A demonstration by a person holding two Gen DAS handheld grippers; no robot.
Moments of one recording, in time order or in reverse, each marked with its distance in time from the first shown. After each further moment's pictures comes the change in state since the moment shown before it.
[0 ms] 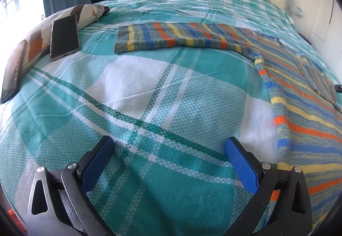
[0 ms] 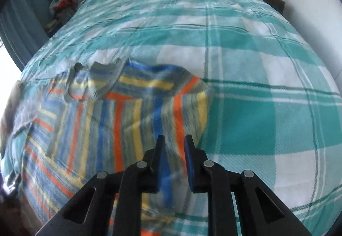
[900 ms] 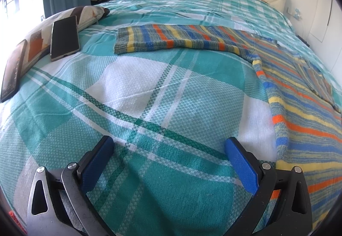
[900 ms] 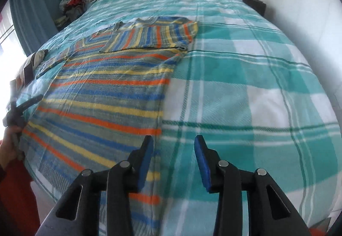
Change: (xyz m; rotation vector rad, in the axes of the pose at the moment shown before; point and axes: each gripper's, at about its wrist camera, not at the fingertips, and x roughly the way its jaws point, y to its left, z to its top) left arm 0.000 0.001 -0.002 -0.004 -0.019 -0.008; right arm -0.163 0.042 -0.273 0.008 -0.090 -0.084
